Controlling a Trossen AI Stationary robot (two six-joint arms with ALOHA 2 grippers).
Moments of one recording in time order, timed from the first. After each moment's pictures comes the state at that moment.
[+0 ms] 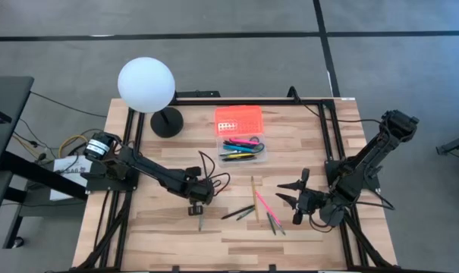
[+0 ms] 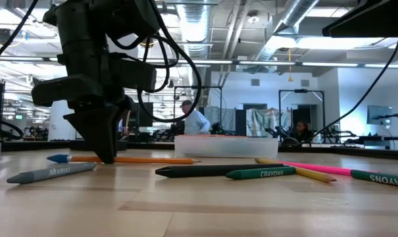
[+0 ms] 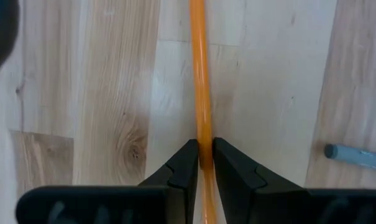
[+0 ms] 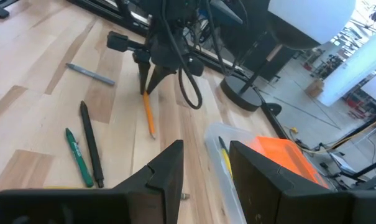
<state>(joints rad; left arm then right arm) -0.31 1.77 0.96 -0.57 -0.13 -0.39 0.86 1.20 0.52 0.09 1.07 -0.02</state>
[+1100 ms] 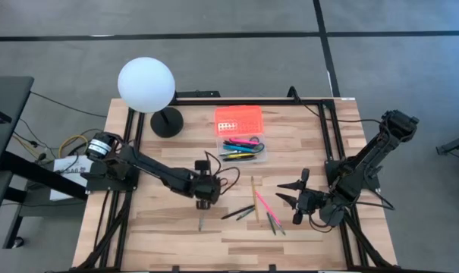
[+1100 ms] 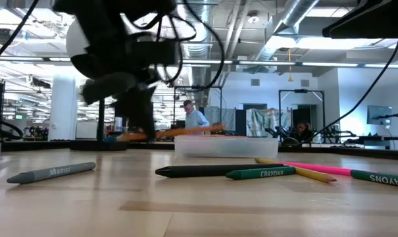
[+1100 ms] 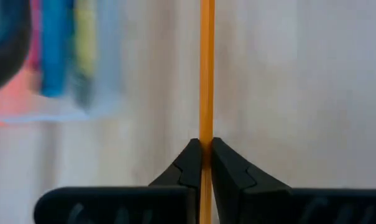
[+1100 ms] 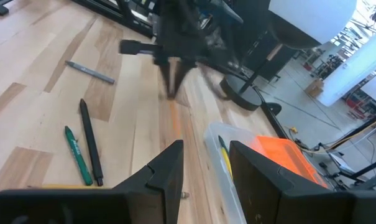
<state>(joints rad) -0.27 1.77 1.08 -0.50 -0.45 -0.17 0.86 1.20 0.52 0.08 1.07 -0.02</state>
